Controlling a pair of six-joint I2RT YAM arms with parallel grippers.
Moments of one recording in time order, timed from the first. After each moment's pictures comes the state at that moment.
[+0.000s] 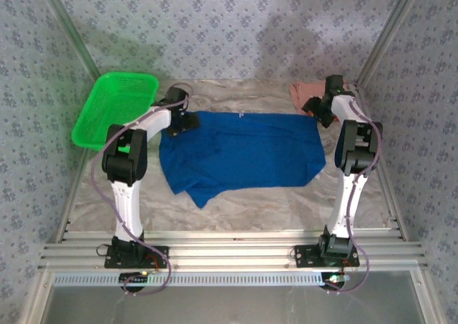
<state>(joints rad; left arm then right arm) -0.27 2.10 1.61 -0.58 0.05 -0.57 -0.11 2.17 1.77 -0.66 -0.16 0.54</state>
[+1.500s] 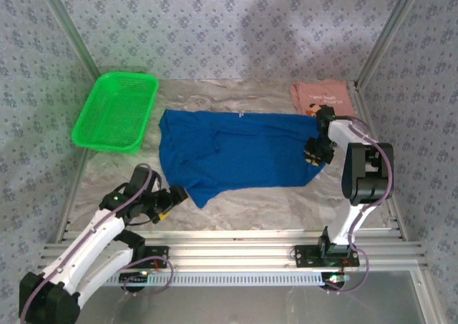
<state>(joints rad) -0.43 0.75 0.46 -0.77 0.32 -0.99 -0.02 1.80 1.20 -0.87 -0.06 0.51</state>
